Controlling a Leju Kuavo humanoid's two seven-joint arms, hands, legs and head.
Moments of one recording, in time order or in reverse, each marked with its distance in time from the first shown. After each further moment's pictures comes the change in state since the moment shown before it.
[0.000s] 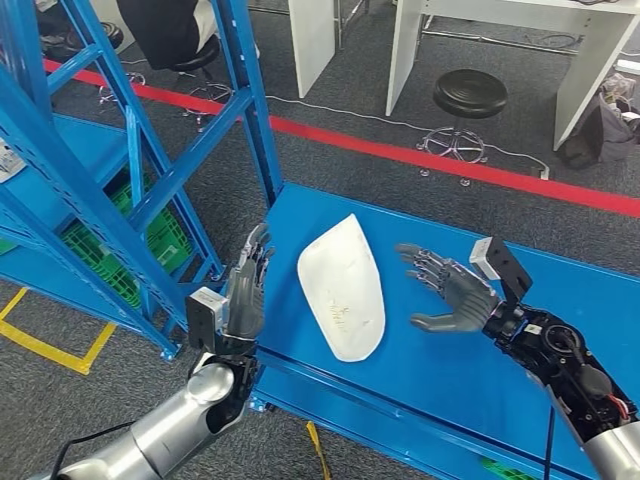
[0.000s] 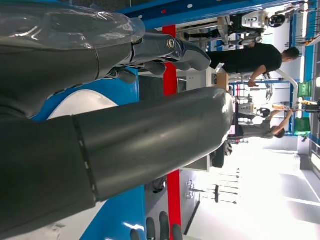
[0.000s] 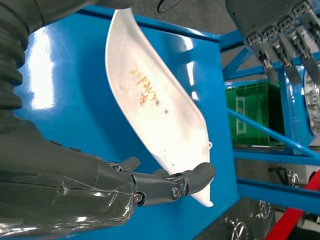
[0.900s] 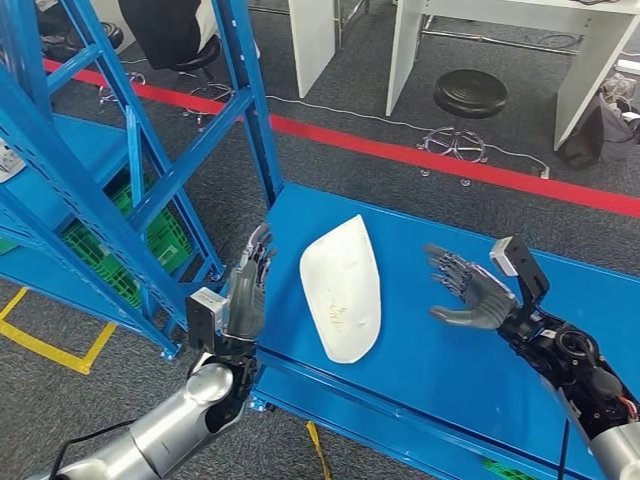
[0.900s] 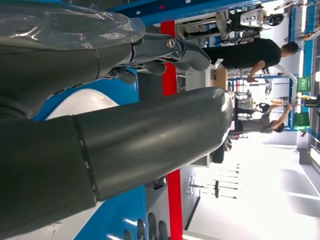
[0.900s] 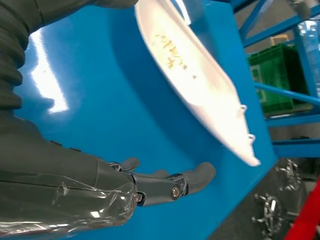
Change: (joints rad) left arm 0.000 0.004 0.000 -0.001 -0.007 -0.025 0.002; right arm -0.002 0.003 -0.062 0.147 -0.003 -0.015 0.011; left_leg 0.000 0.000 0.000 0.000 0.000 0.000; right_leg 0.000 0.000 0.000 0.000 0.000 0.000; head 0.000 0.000
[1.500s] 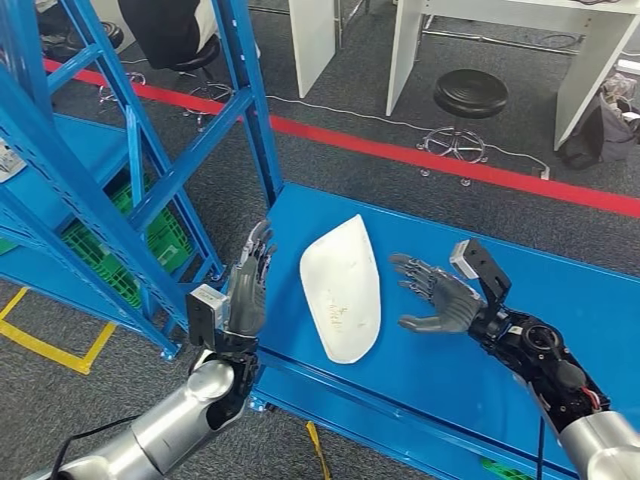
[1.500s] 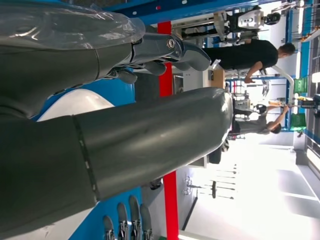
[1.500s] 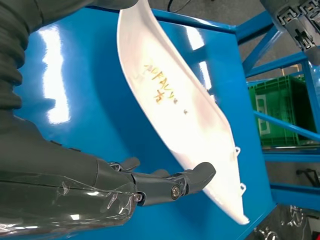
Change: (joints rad) left arm -0.012 -0.003 0.000 0.000 0.005 0.006 0.000; right arm -0.016 0.094 0.019 0.043 0.074 0.048 -0.002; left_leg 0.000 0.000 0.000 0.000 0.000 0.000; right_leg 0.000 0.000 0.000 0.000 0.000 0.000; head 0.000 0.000
